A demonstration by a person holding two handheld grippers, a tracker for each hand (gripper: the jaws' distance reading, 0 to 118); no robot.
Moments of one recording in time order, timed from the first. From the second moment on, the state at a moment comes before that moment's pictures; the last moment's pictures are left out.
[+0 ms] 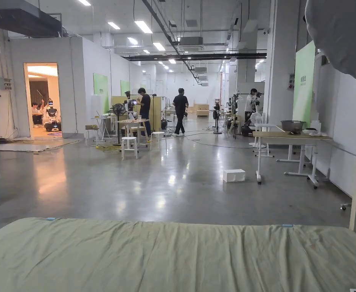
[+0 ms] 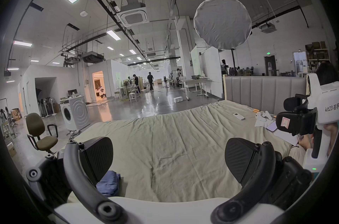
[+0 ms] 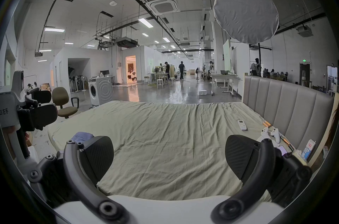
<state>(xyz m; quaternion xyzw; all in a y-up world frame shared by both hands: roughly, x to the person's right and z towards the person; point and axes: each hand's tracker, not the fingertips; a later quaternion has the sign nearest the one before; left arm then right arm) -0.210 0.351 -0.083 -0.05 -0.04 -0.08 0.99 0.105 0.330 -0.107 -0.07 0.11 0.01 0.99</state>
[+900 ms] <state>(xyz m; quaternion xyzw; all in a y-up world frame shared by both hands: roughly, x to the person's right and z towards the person) -0.205 0.358 -0.086 -0.04 -0.06 -0.08 0.99 0.104 0.371 -0.119 -0.15 0.09 -0.23 0.96</state>
